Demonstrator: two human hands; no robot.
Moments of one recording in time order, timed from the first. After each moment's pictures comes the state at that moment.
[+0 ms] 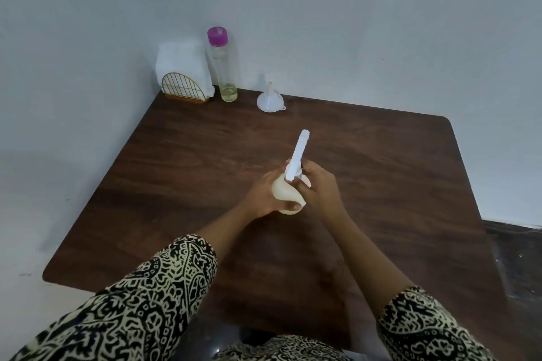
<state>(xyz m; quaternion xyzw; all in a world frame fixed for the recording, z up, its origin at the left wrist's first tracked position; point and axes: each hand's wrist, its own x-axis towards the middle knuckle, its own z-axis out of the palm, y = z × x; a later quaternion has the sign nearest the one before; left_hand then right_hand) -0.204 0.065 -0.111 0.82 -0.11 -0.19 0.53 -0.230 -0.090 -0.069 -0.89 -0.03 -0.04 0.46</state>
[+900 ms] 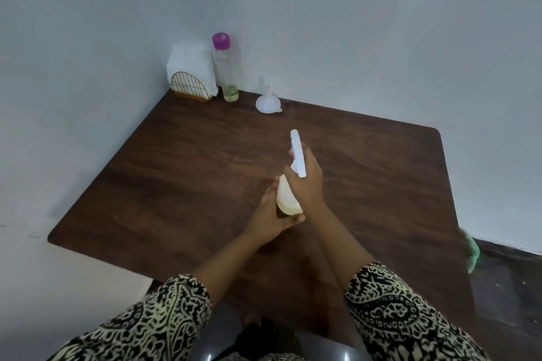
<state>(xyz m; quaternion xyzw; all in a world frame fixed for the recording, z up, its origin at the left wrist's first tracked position) -0.289 0.003 -0.109 0.84 -0.01 -0.15 0.53 -0.237 -0.103 -0.068 -0.81 0.03 -0.09 0.58</state>
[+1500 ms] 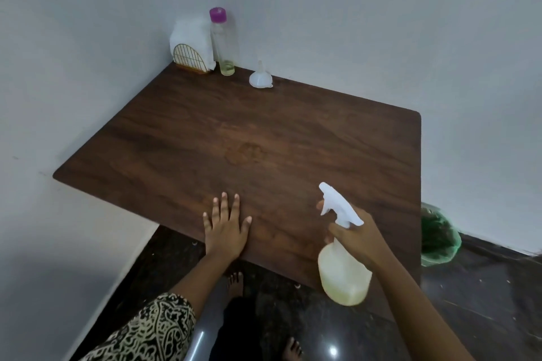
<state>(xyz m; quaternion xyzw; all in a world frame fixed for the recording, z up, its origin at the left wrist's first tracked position) -0.424 -0.020 -0.156 0.97 0.14 -0.12 0.14 -0.422 -0.278 -0.033 -0.83 -0.03 0.13 0.54</state>
